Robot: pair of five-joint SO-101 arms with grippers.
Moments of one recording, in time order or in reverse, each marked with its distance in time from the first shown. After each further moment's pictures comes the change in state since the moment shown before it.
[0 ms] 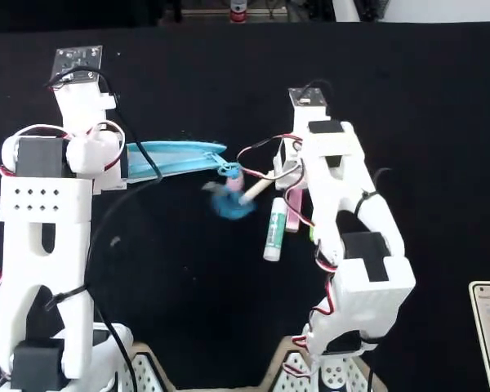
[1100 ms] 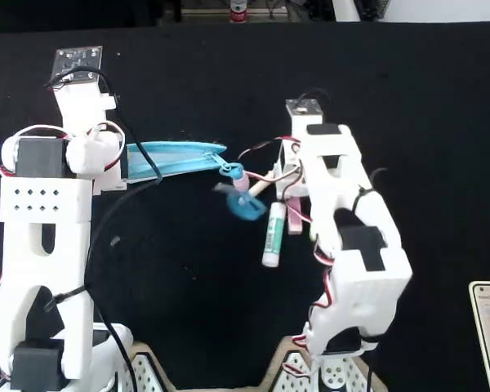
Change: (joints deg) left arm 0.0 0.0 0.2 0.0 0.0; right arm 0.1 3.3 -0.1 1.9 2.3
